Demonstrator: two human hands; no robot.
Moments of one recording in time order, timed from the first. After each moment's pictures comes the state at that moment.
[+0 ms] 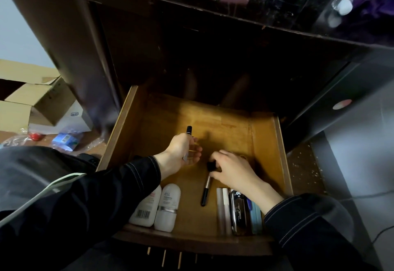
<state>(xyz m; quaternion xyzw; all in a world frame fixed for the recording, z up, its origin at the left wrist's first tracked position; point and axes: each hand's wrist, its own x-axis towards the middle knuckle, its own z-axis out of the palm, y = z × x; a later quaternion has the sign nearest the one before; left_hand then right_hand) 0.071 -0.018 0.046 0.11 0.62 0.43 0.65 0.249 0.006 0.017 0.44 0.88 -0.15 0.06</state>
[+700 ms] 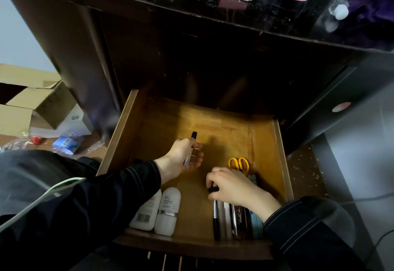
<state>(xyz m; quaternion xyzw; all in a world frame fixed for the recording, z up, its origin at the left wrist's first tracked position) 0.071 -0.019 0.043 0.14 0.61 0.42 0.66 0.251 -0.011 0.021 0.35 0.91 -0.18 0.14</state>
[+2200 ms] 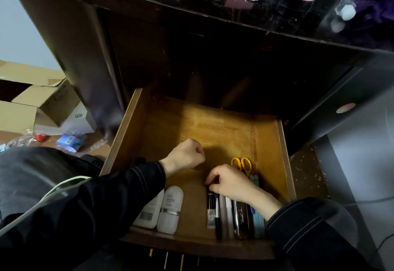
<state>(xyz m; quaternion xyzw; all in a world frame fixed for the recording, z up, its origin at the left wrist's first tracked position) 0.059 -0.016 0.023 0.53 0.68 0.20 0.46 0.248 -0.008 0.012 0.45 0.83 -0.33 0.07</state>
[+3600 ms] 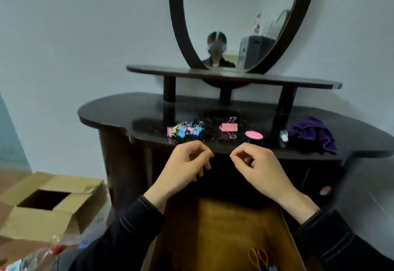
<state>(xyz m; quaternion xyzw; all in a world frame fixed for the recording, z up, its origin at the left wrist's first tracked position) 0.000 -0.074 0.298 0.64 0.48 0.55 0.23 0.210 -0.007 0.297 0.35 0.84 -0.11 -0.40</state>
